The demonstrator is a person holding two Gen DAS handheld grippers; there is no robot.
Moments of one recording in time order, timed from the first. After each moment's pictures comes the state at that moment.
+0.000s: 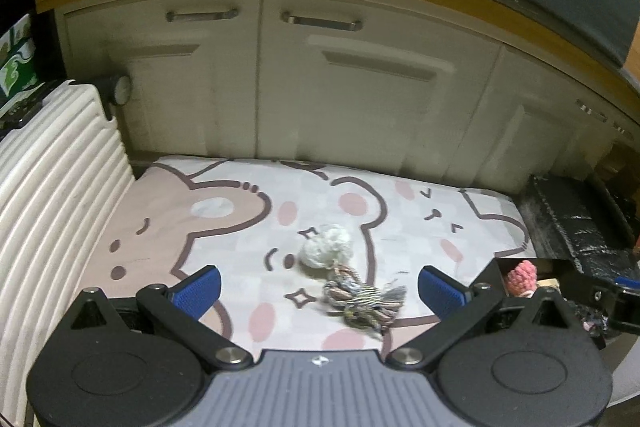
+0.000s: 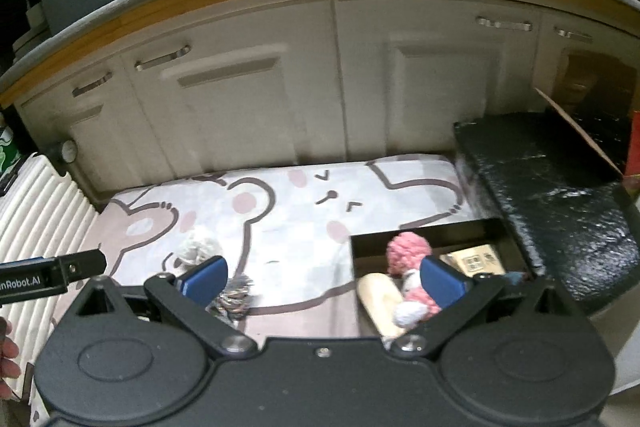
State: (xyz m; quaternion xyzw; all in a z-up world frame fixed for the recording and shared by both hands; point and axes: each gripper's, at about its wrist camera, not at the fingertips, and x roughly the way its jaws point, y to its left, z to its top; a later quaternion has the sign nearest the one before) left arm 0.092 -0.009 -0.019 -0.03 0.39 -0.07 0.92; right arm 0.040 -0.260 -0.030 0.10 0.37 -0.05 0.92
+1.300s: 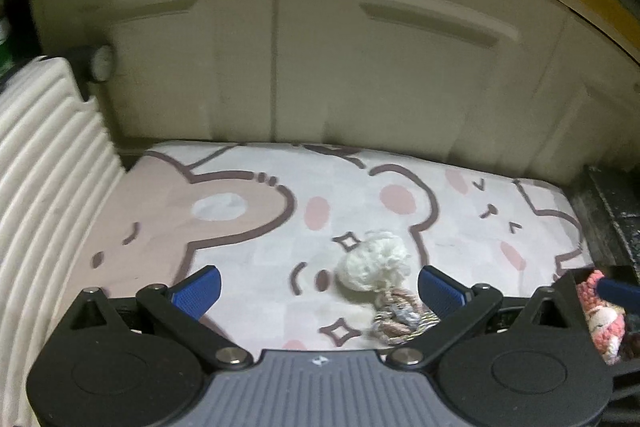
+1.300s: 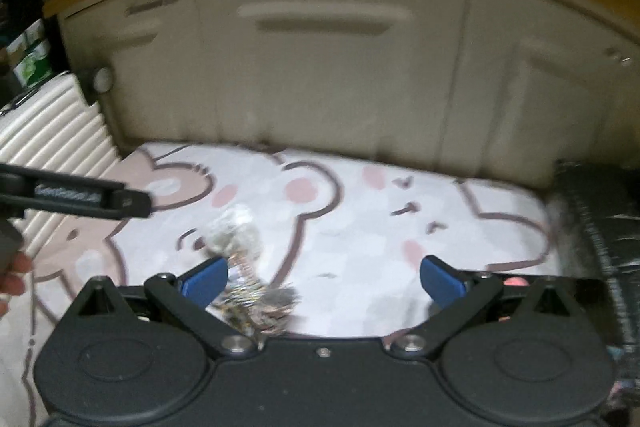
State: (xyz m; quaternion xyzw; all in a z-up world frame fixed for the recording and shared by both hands) left arm 0.175 -0.001 -0.088 -0.01 0.42 -0.07 0.90; right arm 0.113 -0.199 -0.106 0.00 0.37 0.05 0.93
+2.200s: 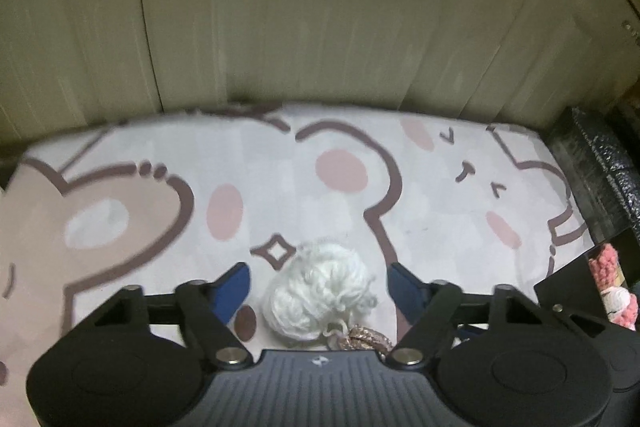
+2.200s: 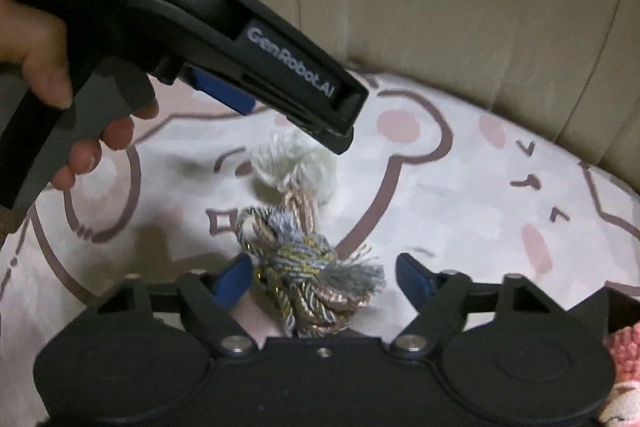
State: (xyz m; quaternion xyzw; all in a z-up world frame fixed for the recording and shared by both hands) left arm 0.257 -0.042 -0.165 0.01 0.49 -0.18 0.85; right arm 0.162 -0.163 -0.190 -0.06 0.43 0.18 0.88
